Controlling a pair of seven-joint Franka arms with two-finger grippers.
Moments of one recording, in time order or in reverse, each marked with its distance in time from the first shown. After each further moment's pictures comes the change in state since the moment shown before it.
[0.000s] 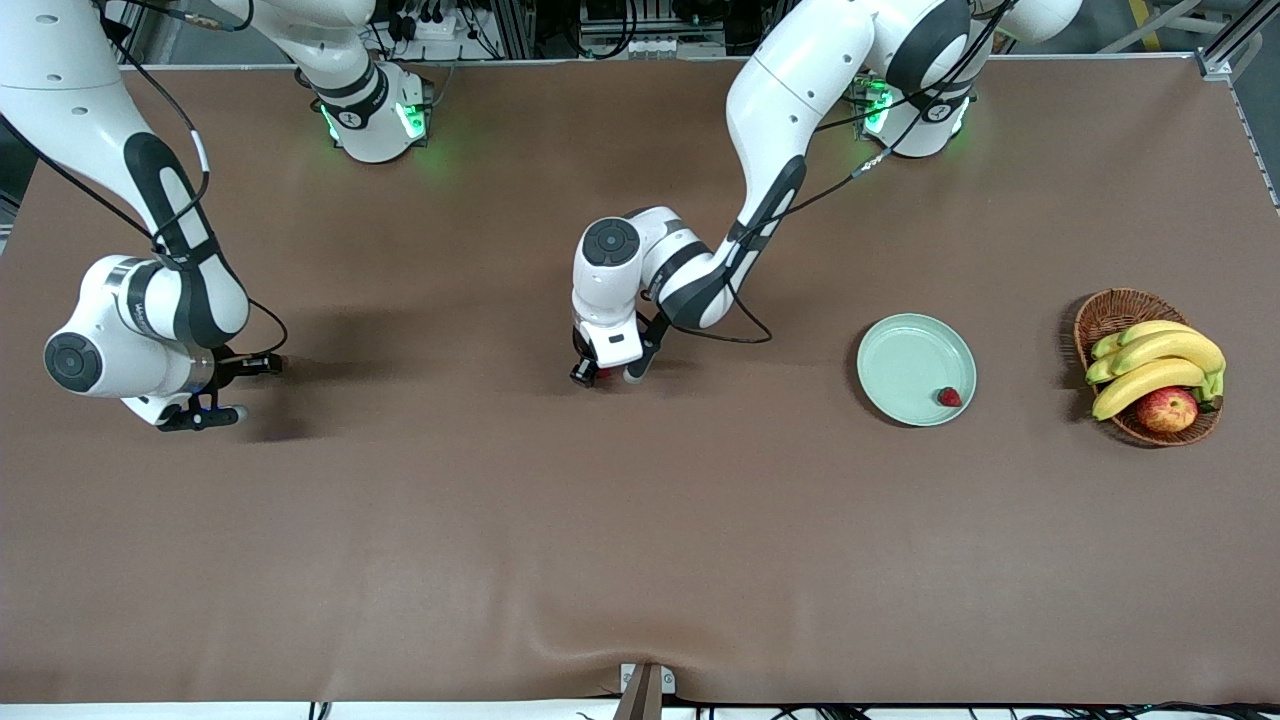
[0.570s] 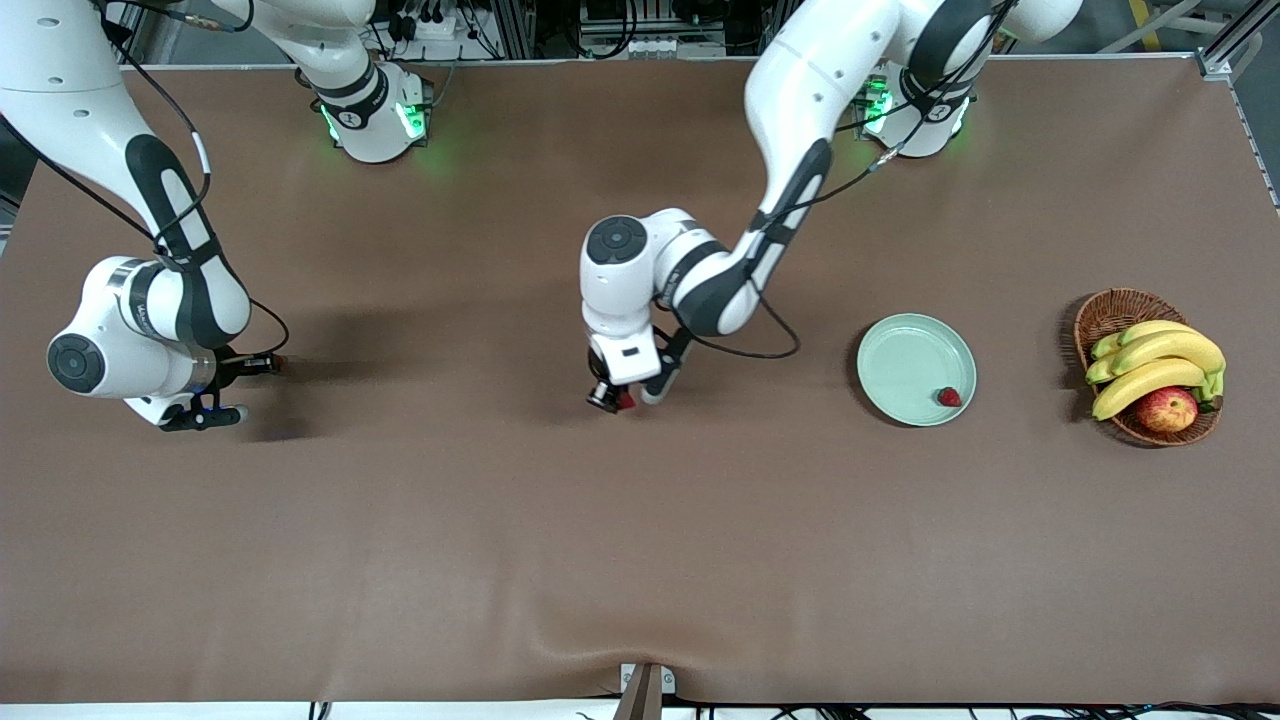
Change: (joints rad) left arm 0.066 -0.101 0.074 0.046 0.119 -0.165 0.011; right arm 0.000 0.004 0.001 0.000 0.000 0.000 -0.001
